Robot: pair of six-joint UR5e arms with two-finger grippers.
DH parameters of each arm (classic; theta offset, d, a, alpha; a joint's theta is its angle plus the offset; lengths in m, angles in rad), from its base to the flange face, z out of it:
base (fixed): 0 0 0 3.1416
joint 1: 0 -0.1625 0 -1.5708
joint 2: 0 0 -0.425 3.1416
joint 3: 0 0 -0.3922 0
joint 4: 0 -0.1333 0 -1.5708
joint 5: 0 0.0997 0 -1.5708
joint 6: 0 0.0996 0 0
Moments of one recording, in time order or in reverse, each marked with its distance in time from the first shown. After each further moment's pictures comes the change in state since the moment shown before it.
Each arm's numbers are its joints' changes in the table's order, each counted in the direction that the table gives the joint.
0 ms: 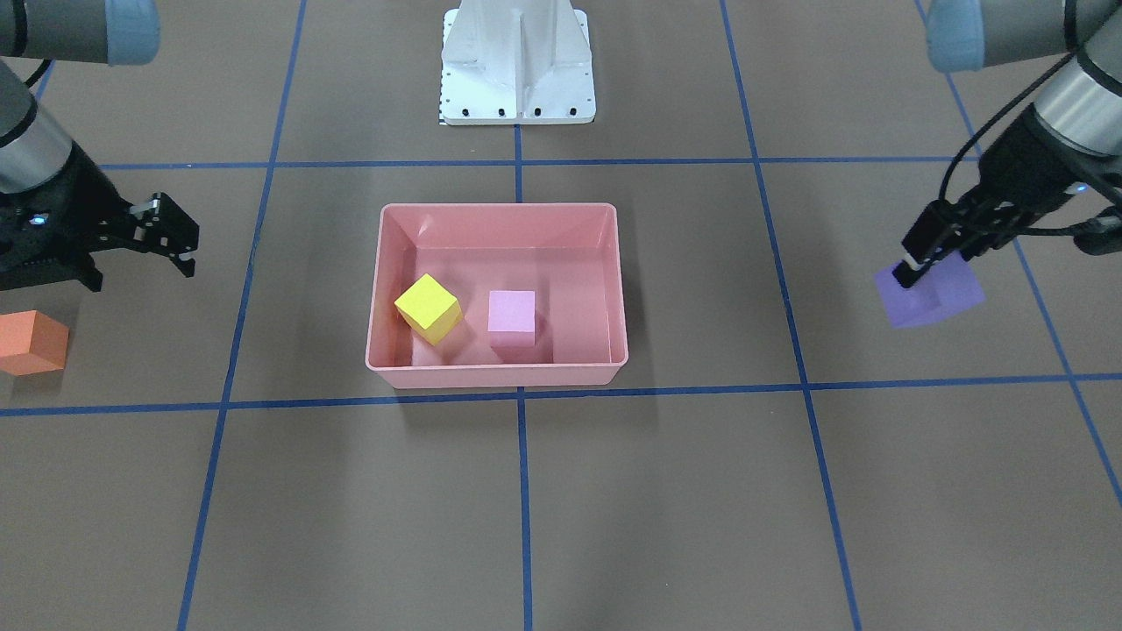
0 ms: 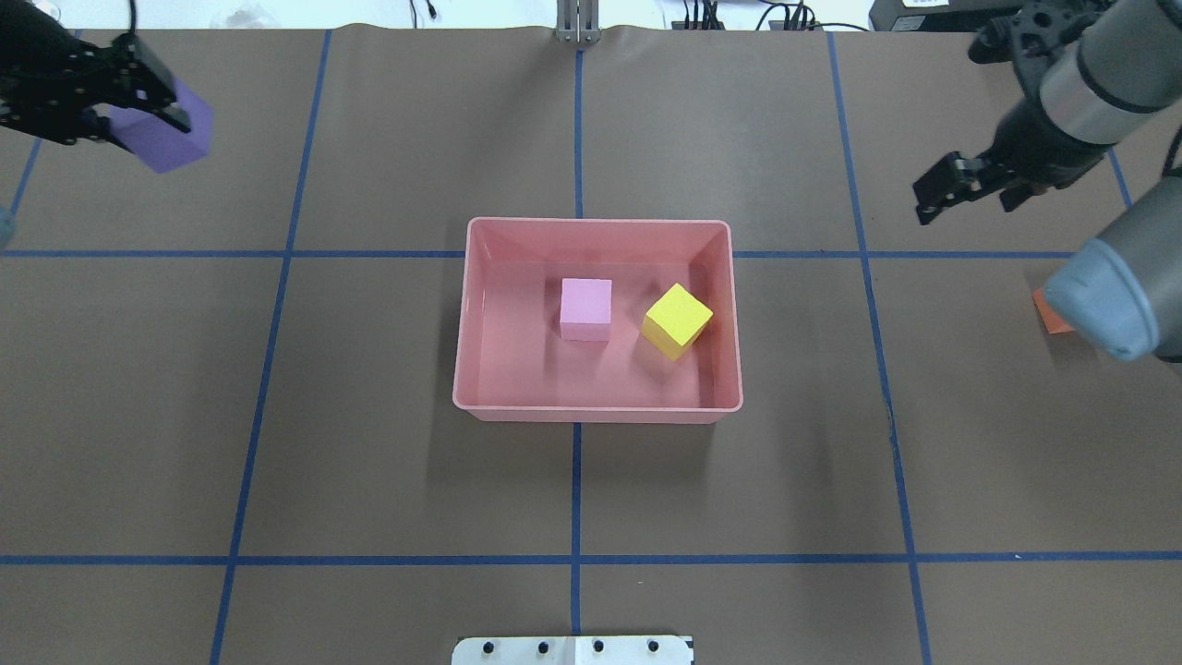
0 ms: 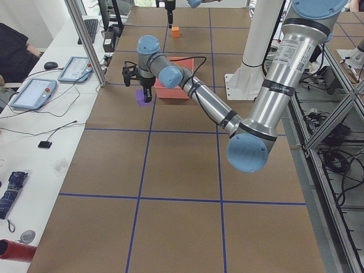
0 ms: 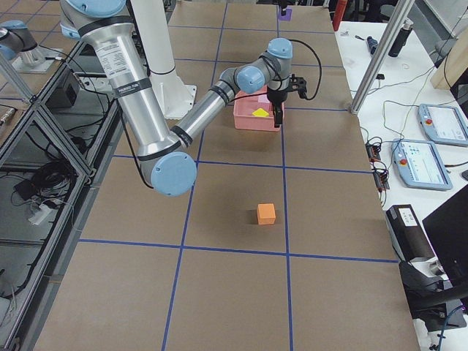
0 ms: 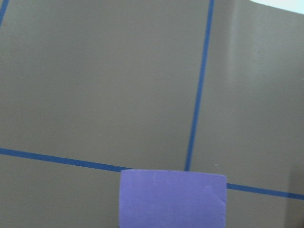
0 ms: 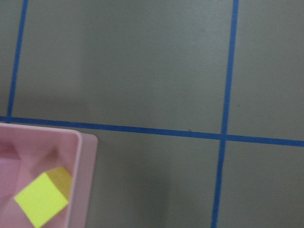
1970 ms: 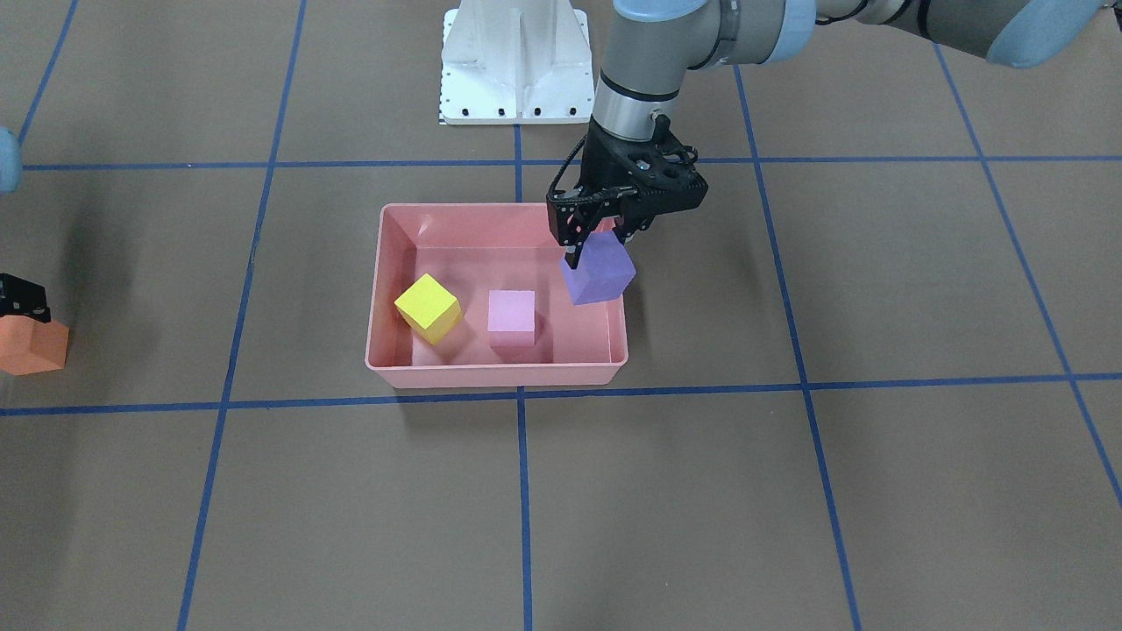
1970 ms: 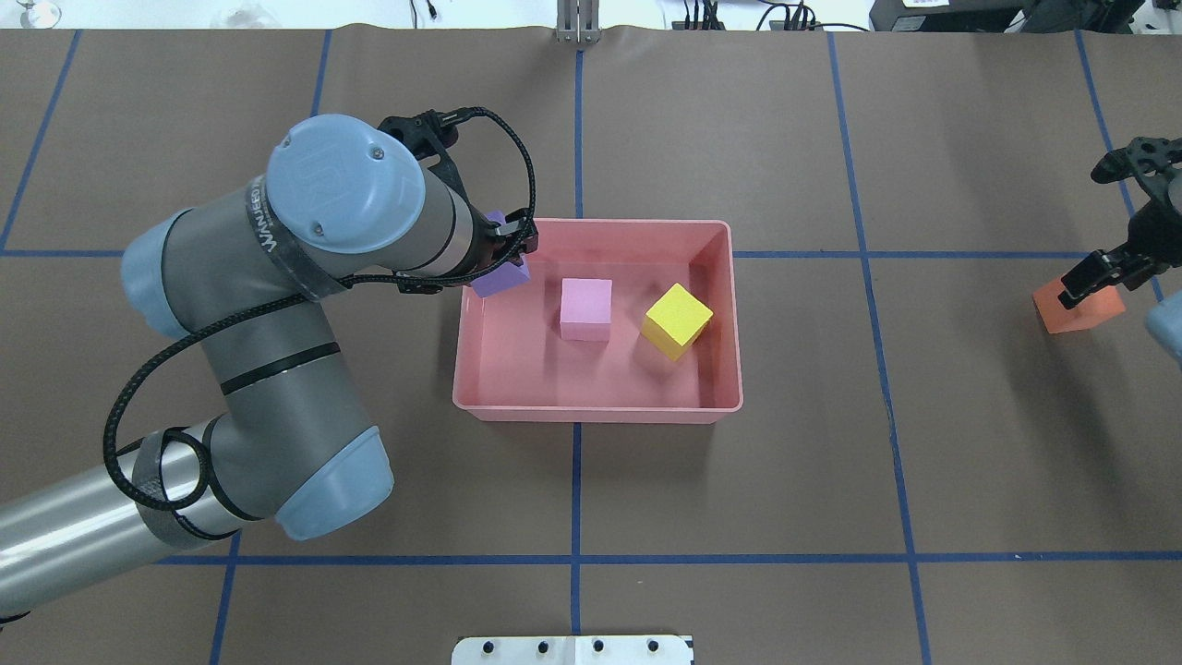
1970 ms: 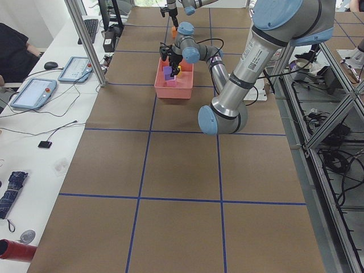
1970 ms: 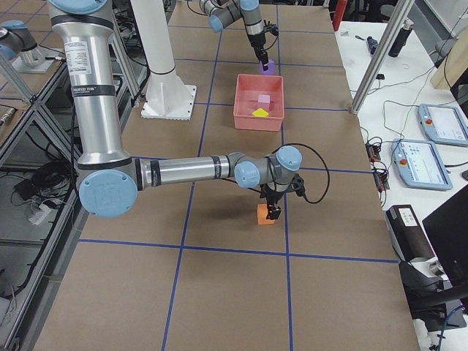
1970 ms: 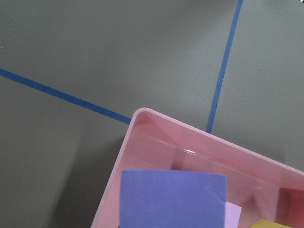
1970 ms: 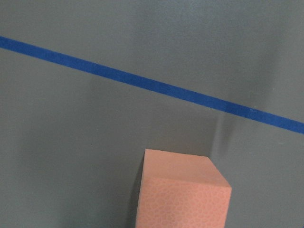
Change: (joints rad) left arm -0.532 -0.288 -0.096 -0.012 0.532 -0.418; right arm -0.097 -0.170 0.442 -0.296 0.114 -0.358
